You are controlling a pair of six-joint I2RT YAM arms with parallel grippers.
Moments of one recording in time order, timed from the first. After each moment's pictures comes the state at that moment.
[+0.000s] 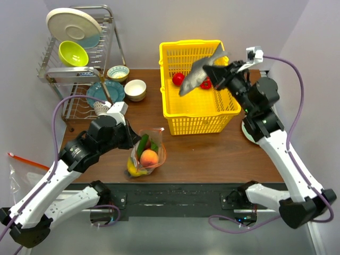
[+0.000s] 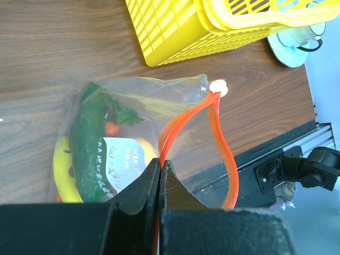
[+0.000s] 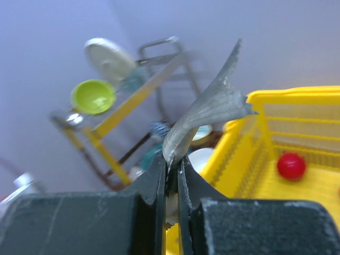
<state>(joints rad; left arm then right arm) -0.68 0.80 1.03 -0.80 -0.05 -0.62 0.41 1.13 1.27 0.10 -0.16 0.46</state>
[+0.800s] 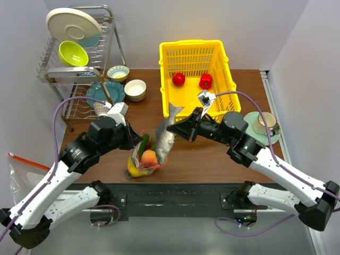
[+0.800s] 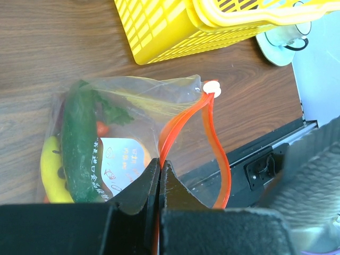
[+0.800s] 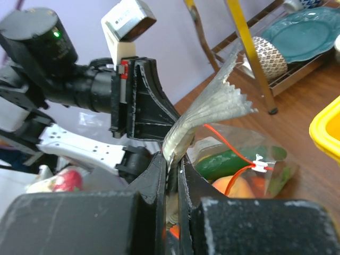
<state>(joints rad) -0.68 0.79 1.01 -0.76 -0.01 -0.64 0.84 0.98 0.92 0.10 -0.32 0.59</state>
